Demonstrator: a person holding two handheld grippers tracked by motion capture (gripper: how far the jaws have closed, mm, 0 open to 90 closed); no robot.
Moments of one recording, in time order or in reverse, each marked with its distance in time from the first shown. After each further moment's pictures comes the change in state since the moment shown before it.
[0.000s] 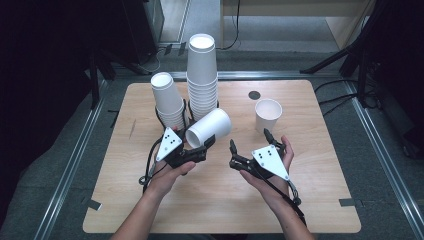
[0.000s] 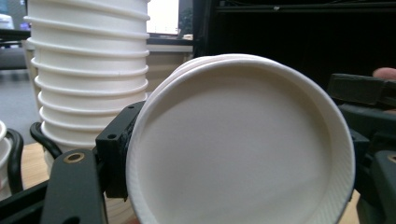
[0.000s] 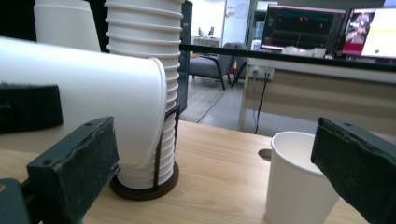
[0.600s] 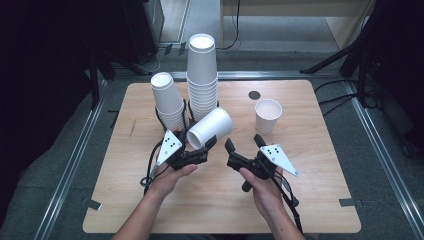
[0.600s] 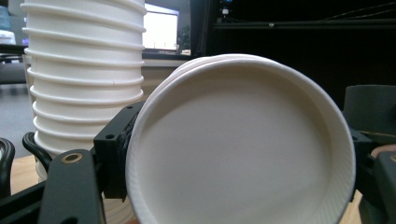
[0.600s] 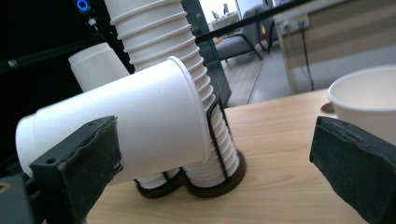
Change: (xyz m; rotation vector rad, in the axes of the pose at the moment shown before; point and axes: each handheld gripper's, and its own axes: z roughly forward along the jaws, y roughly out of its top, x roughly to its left) left arm -0.003 -0.006 0.000 -0.080 -0.010 0.002; right arm 0.006 0.003 -0.001 0.057 0.105 0.449
